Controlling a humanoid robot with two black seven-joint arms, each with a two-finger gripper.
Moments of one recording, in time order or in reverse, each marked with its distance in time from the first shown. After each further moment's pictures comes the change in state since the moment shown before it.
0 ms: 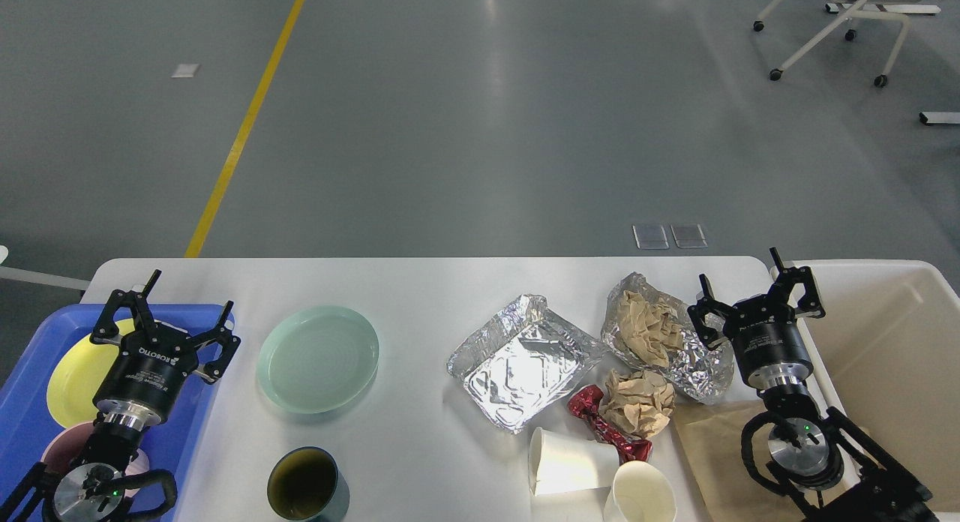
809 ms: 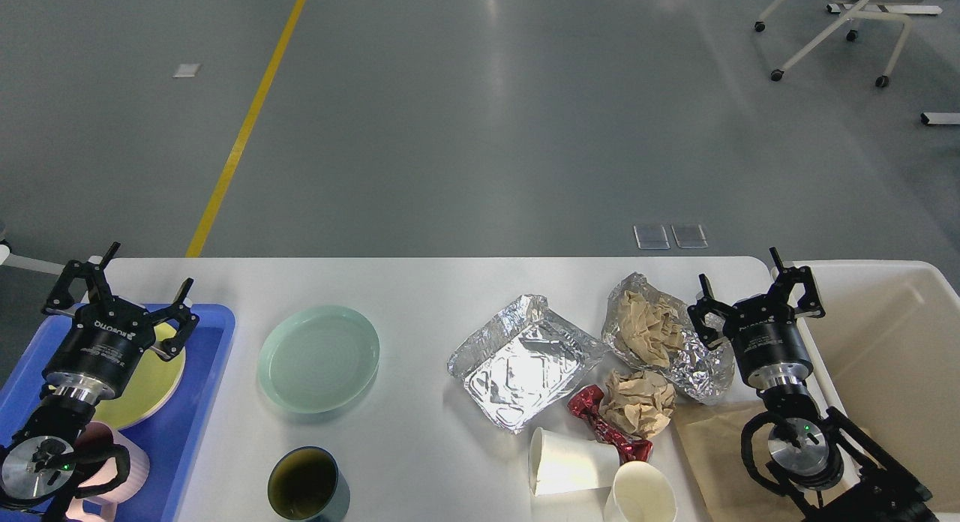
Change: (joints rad) left arm -0.059 0.128 -0.006 0.020 0.016 0.019 0.009; right arm 0.000 0.000 0.000 0.000 0.000 0.000 0.000
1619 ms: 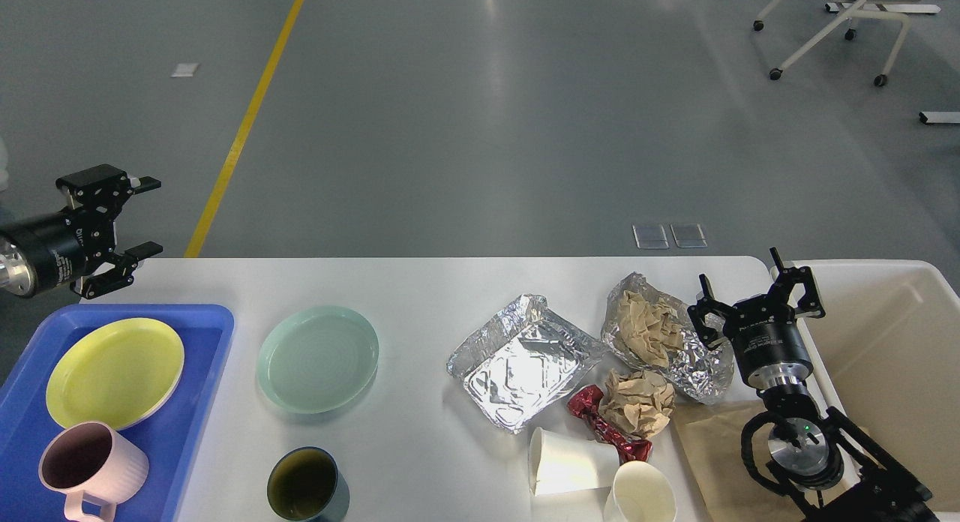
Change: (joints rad) left arm -0.843 0.597 1.337 0.089 -0.010 -0.002 -0.014; right arm 0.000 0.000 0.000 0.000 0.000 0.000 0.000
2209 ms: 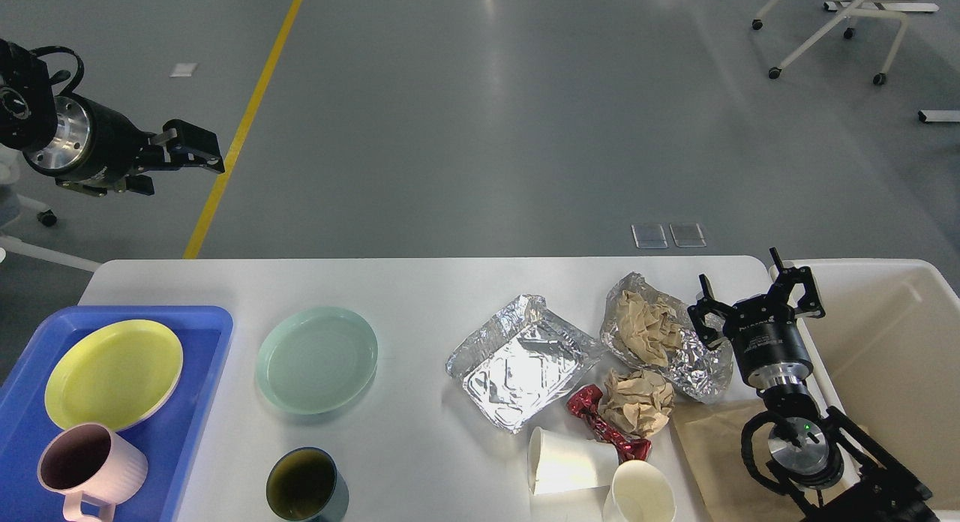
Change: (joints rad) left arm -1.033 -0.354 1.375 -0.183 -0.010 -0.011 0.002; right arm 0.000 0.000 0.000 0.000 0.000 0.001 0.000
